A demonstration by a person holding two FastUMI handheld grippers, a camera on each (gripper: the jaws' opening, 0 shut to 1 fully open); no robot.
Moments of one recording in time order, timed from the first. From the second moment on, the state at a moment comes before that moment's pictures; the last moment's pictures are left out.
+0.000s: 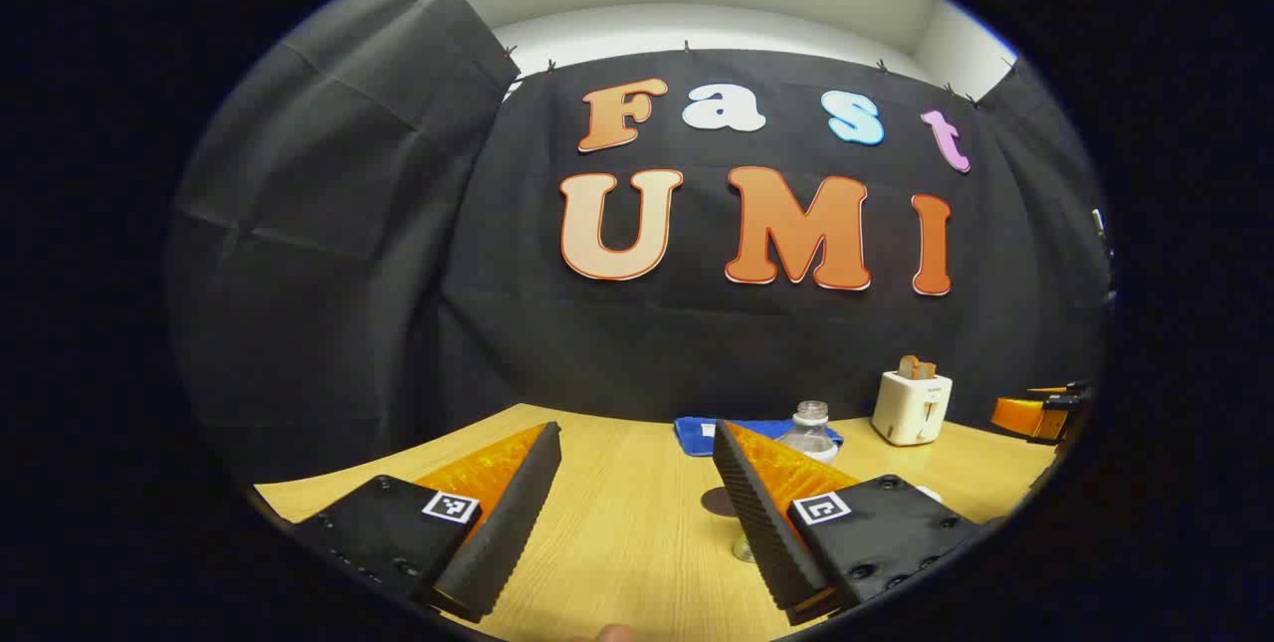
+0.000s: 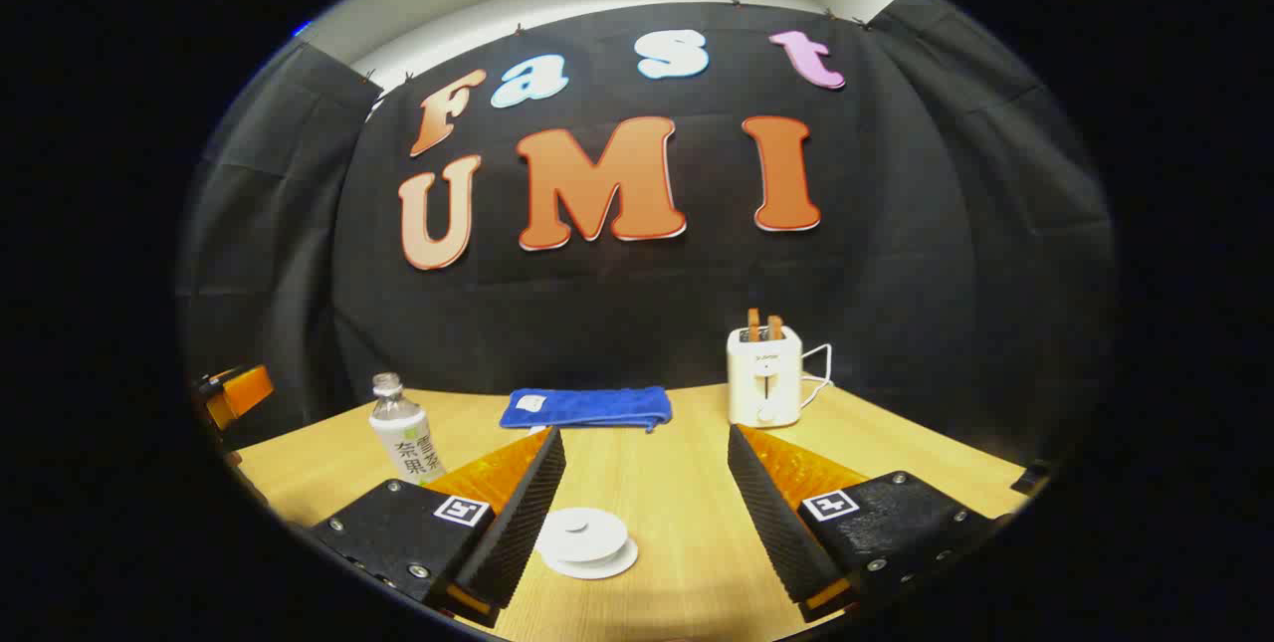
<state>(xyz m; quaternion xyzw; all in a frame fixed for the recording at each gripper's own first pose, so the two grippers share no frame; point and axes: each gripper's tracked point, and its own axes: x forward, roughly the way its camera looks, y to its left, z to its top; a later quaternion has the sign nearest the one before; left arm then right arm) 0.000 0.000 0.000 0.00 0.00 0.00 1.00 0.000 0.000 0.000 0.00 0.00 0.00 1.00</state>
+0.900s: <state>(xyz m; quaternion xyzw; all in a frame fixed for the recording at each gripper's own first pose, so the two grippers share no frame) 0.002 -0.045 -0.024 0.00 0.03 -0.07 1.00 -0.008 0.002 -0.005 -0.01 0.01 -0.01 1.00</state>
